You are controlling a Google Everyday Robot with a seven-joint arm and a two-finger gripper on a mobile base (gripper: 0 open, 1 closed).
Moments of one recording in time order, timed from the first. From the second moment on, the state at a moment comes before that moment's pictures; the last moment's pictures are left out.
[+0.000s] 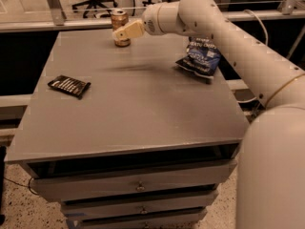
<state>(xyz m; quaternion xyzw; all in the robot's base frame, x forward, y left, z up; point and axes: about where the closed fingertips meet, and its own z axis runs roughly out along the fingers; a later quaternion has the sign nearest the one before) 0.816 0.057 0.928 -0.40 0.70 0.22 0.55</state>
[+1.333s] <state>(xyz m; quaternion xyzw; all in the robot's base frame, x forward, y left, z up) 0.895 0.120 0.888 -0.40 0.71 0.23 0.53</state>
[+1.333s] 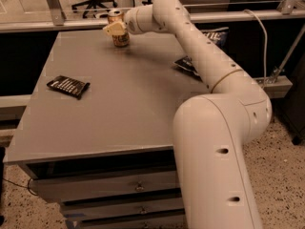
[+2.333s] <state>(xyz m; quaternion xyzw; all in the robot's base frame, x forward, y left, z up) 0.852 0.082 0.918 -0.43 0.68 0.25 0.54</state>
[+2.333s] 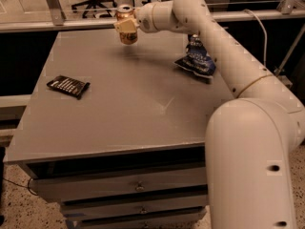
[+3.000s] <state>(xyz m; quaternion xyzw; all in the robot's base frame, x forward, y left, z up) 0.768 0.095 0.939 -0.47 0.62 0.32 0.54</state>
